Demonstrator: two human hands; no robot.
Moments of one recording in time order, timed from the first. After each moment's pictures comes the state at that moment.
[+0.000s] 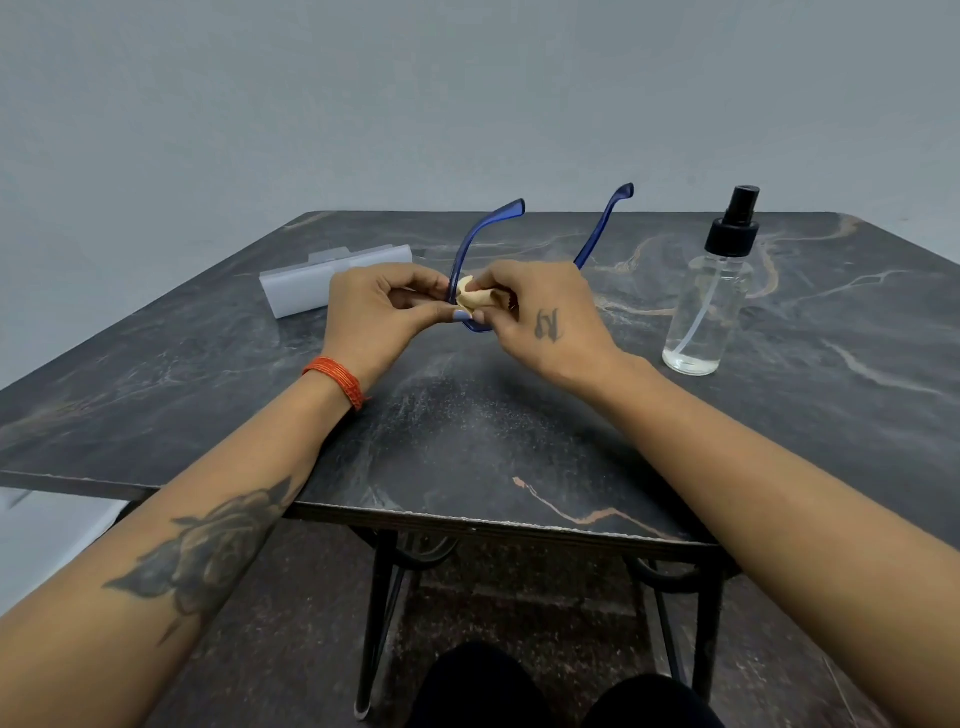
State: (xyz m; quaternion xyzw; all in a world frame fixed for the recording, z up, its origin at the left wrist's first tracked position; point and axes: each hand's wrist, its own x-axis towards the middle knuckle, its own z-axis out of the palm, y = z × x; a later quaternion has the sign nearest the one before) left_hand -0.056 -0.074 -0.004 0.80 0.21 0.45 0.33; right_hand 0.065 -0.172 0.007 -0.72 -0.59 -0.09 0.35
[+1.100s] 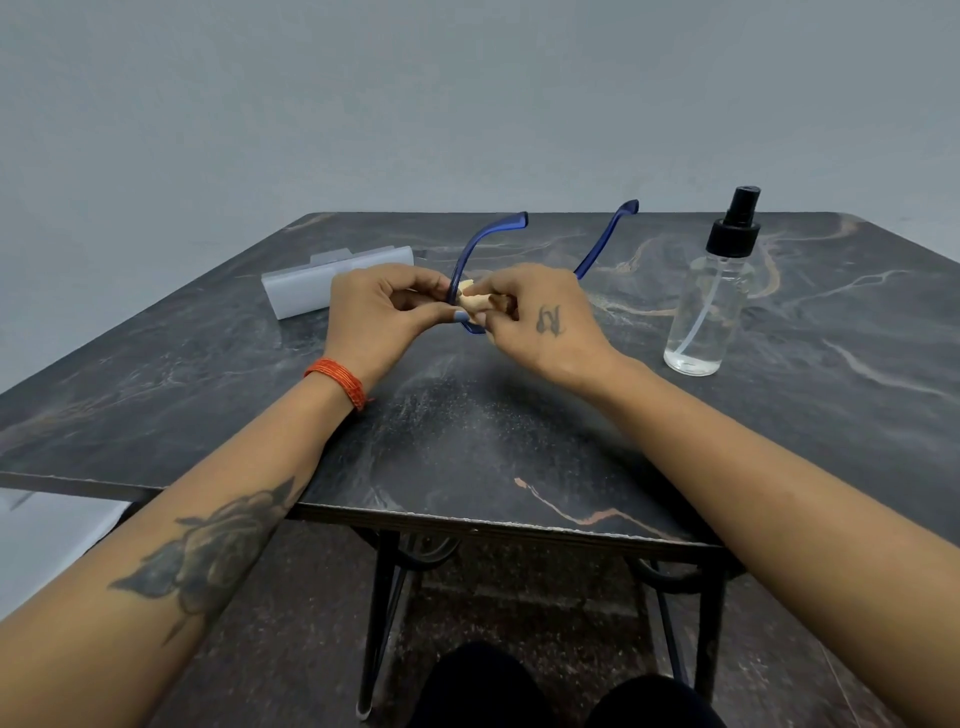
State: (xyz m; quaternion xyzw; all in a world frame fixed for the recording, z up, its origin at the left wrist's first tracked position) left_hand -0.056 -0.071 -0.005 0.81 0.21 0.46 0.31; right_hand 0.061 -0.172 0.008 -0.73 -0.57 -0.03 0.37
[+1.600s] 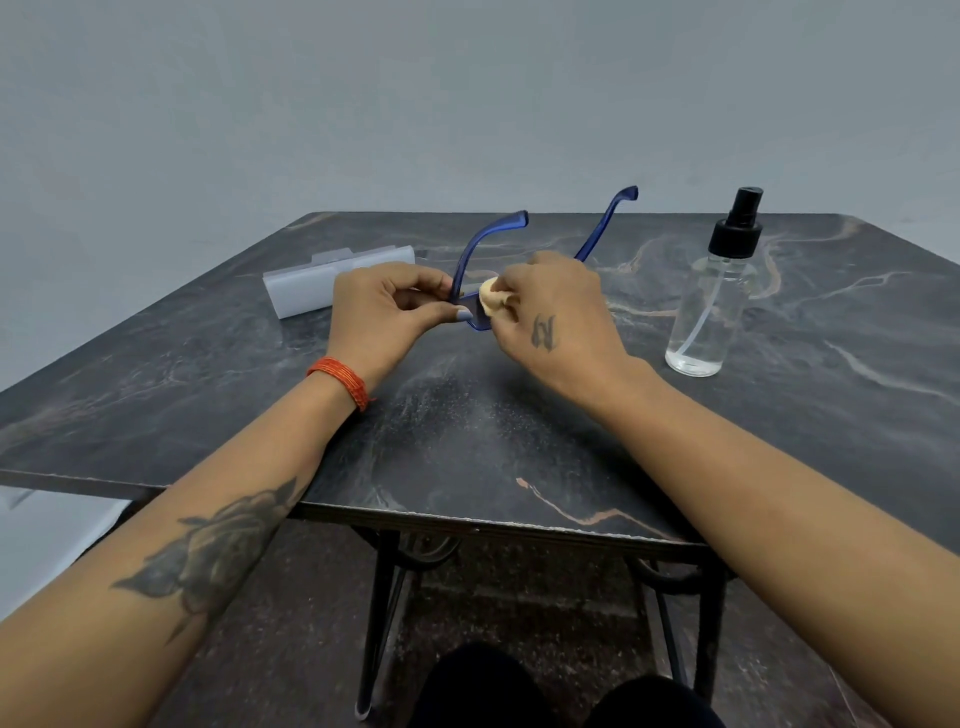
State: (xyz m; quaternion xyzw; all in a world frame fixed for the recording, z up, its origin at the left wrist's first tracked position) left_hand -0.055 -0.069 -0.007 0.80 0.21 0.46 0.32; right_hand 0.061 -0.177 0.009 -0.77 -0.56 -0.17 0.26
